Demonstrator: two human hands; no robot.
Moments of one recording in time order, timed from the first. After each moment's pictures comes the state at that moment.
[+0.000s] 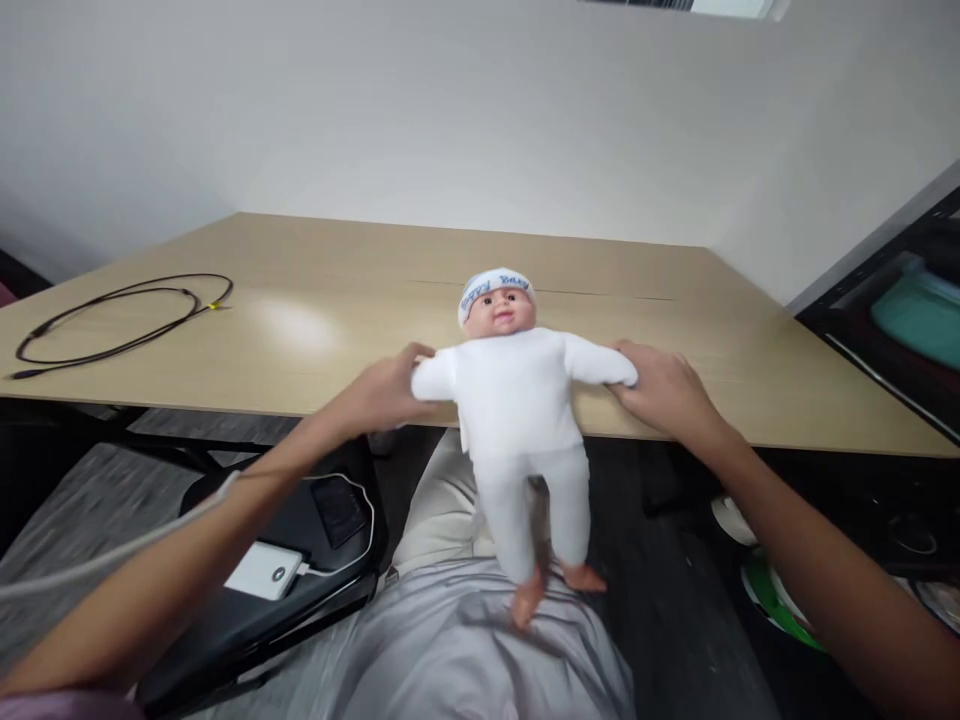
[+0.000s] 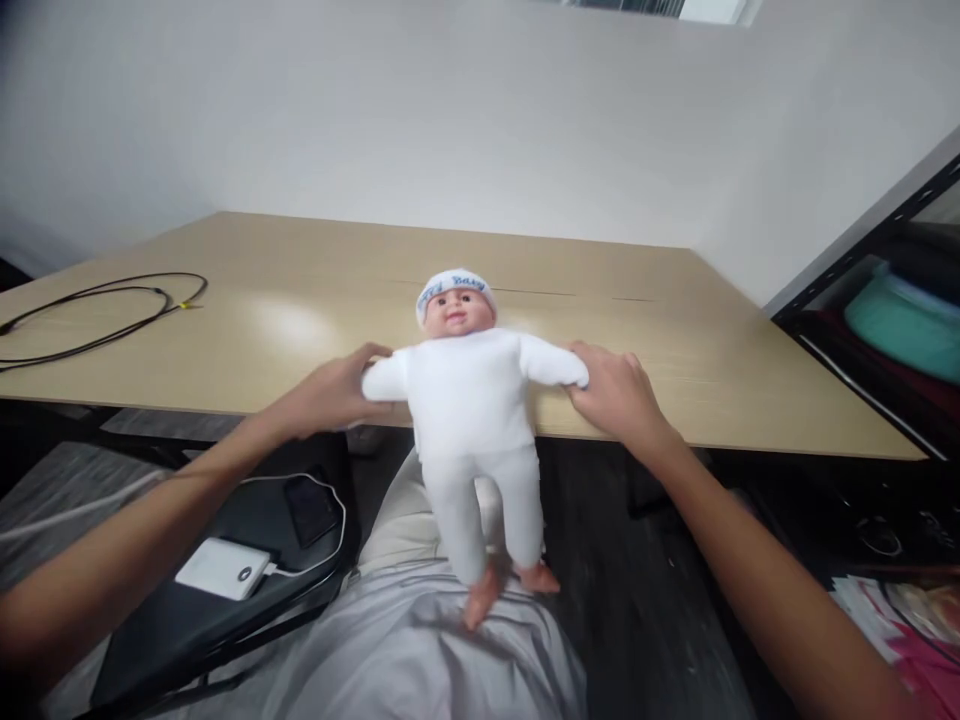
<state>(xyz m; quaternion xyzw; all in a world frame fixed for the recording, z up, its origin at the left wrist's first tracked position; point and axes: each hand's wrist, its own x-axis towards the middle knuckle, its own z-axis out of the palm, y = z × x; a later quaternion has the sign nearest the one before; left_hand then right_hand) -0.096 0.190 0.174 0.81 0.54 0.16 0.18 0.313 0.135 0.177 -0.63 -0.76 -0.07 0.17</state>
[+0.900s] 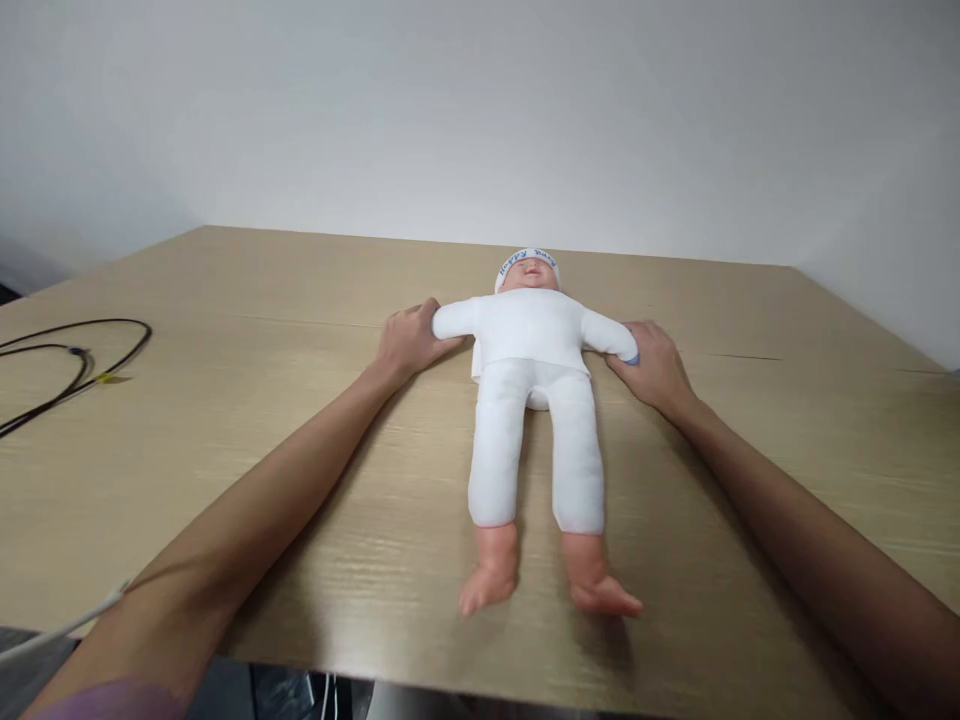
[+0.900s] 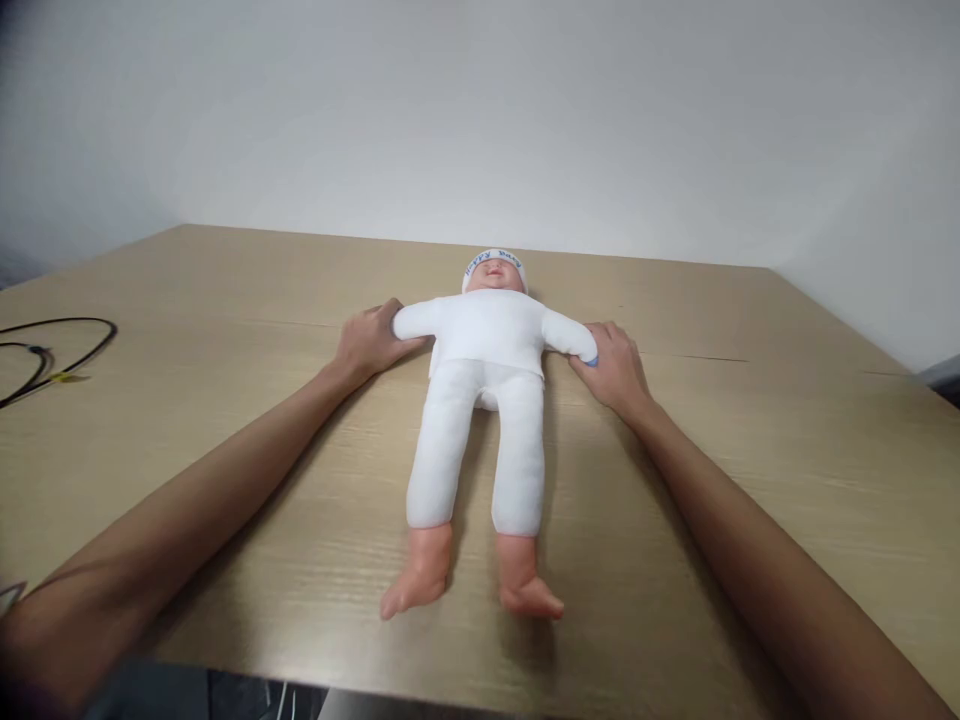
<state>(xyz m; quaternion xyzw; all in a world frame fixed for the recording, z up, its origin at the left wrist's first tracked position) -0.067 0.509 0.114 0.78 0.59 0.21 -0.02 0.363 0.446 0.082 -0.59 -0.75 -0.08 0.27</state>
